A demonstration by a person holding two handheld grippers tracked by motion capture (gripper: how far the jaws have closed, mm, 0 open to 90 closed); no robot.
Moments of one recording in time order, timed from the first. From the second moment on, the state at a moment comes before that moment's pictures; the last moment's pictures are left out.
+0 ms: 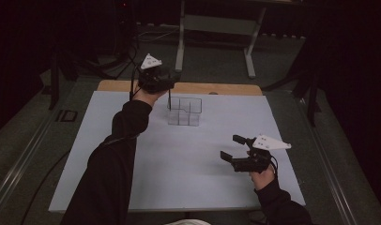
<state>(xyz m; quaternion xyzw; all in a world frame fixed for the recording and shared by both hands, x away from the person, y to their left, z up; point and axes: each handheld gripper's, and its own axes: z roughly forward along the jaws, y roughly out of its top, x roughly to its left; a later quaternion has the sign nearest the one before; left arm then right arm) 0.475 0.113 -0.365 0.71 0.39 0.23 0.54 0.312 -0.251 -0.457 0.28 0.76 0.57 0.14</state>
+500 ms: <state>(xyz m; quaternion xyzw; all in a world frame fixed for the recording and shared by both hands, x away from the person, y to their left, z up) 0.463 0.117 -0.362 0.72 0.38 0.20 0.54 0.312 -0.252 -0.456 0.28 0.76 0.57 0.15</state>
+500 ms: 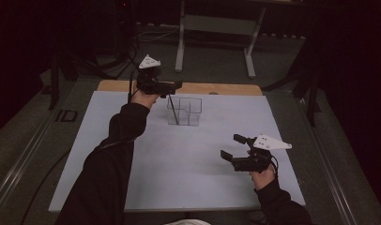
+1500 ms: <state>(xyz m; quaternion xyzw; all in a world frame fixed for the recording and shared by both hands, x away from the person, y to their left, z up) 0.381 0.141 -0.372 0.74 0.30 0.17 0.58 0.314 -0.254 -0.455 0.29 0.75 0.58 0.15</state>
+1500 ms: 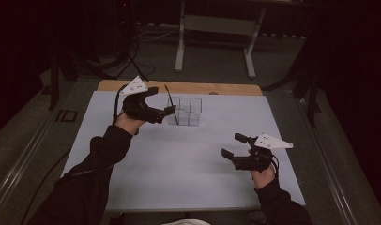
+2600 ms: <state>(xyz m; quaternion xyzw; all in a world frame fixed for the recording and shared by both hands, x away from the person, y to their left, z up) 0.313 0.162 -0.425 0.75 0.30 0.14 0.57 0.315 -0.253 -0.456 0.29 0.75 0.57 0.15</state>
